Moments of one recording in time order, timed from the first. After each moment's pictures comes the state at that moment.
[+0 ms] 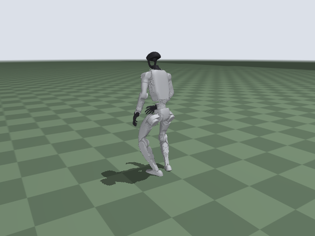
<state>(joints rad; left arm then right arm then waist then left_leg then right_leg) -0.09 0.28 -0.44 0.85 0.21 -0.24 0.10 -0.23 -0.42 0.48 0.66 -0.07 -0.27 -0.05 -0.02 0.08 0.13 -0.68 0.00 0.19 0.99 -0.47 -0.11 -0.64 -0.31 -0.37 0.93 0.02 0.00</state>
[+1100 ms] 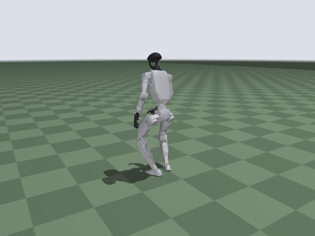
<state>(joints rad) -0.08 0.29 -0.43 0.88 0.21 -0.17 0.00 -0.32 -0.33 0.52 0.81 -0.11 -0.16 0.13 -0.03 0.07 0.15 -0.72 0.01 0.21 1.09 -0.43 -0.10 -0.70 -0.32 -0.33 1.03 -0.02 -0.01</state>
